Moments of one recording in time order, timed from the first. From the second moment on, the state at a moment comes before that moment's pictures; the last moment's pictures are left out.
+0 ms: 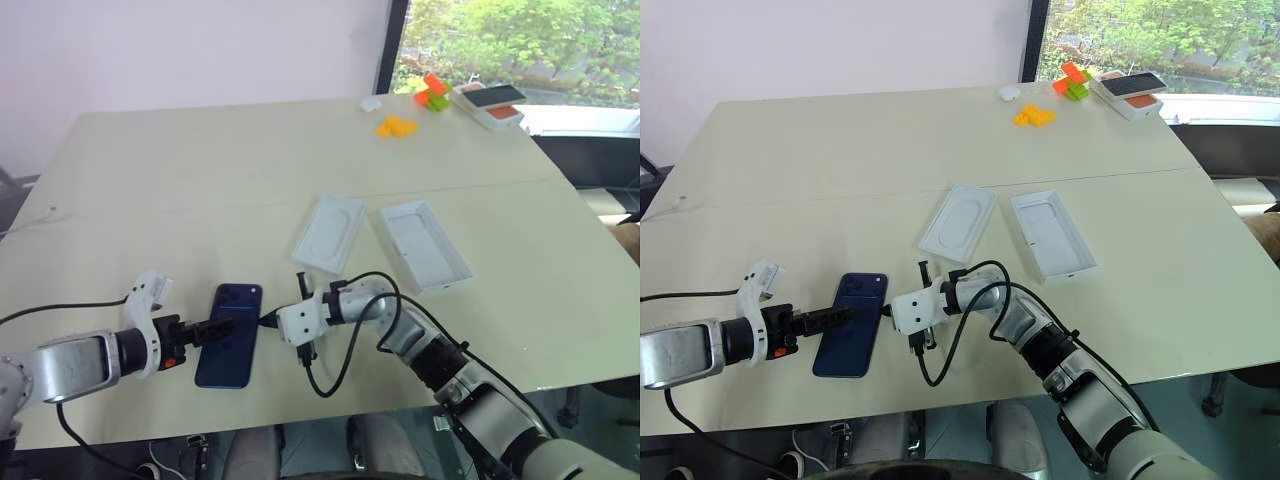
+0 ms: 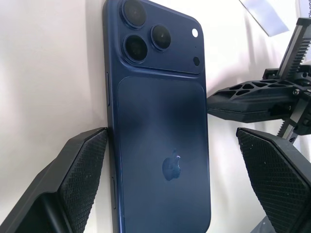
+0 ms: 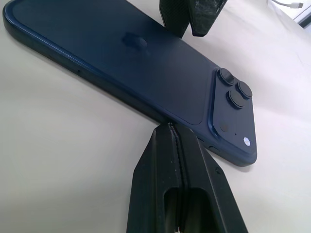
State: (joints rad) left arm 0.12 0.94 0.29 -0.34 -1.83 1.14 0.20; right arm -0.57 -0.19 0.60 0.35 -0.29 -0.35 0.92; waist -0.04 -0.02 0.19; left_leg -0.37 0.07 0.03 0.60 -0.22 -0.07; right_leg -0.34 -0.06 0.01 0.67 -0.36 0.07
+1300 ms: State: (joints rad) left arm 0.22 1.05 0.29 -0.37 -1.87 1.07 0.12; right arm -0.57 -0.17 0.63 0.35 -0.29 -0.38 0.91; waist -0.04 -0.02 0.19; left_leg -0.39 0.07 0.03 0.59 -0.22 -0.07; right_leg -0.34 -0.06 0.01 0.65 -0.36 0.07
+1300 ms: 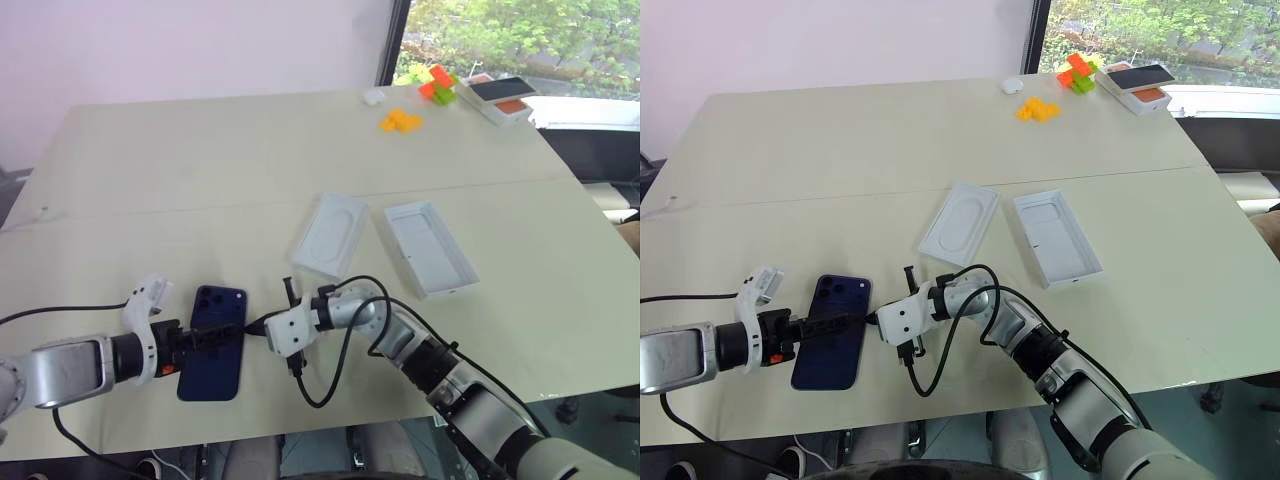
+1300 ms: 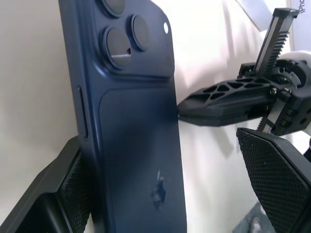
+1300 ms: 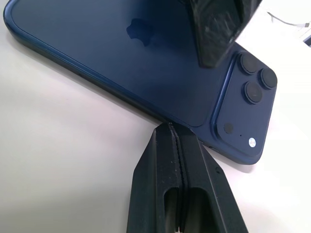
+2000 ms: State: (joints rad) left arm 0.25 1.06 0.29 -0.37 -1.86 1.06 0.12; right arm -0.57 -0.17 0.63 0.35 -0.29 -0.38 0.91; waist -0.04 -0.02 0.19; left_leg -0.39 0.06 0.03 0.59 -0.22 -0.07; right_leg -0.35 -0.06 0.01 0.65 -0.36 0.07
